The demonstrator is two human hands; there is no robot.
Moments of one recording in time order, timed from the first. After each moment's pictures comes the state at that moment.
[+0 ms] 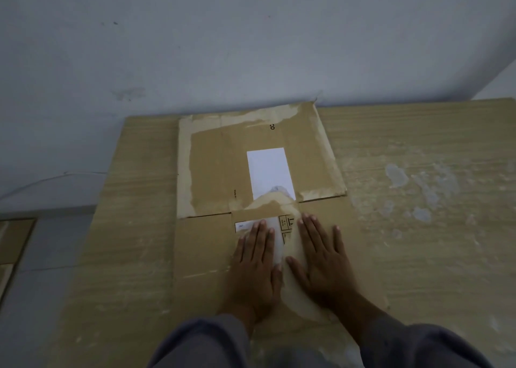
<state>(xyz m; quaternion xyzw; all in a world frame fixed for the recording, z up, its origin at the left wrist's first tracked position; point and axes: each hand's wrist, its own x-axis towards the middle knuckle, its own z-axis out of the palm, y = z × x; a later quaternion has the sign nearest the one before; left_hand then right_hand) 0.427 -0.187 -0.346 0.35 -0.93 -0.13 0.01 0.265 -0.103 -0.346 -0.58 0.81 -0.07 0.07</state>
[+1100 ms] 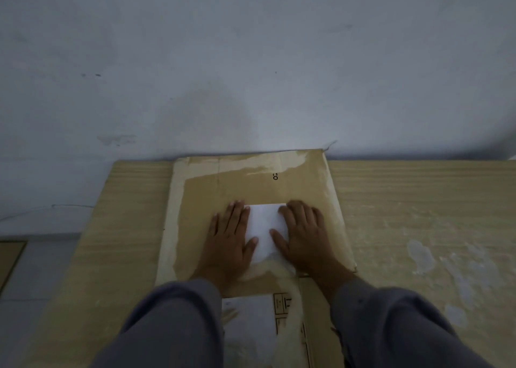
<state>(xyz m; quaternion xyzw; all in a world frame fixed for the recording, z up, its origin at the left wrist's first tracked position) 0.342 -0.389 -0.338 0.39 -0.91 -0.11 0.02 0.160 -0.307 -0.335 -0.60 0.79 -0.09 0.05</state>
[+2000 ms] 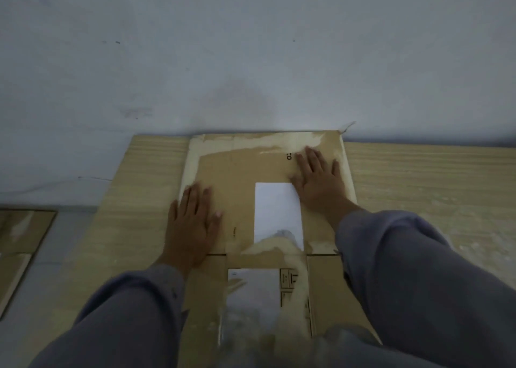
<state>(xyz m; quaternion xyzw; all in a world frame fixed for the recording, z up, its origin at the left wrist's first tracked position) 0.422 -0.401 -0.341 0.54 -0.84 -0.08 0.02 0.114 -0.369 -0.340 -0.58 0.81 -0.03 0.11</state>
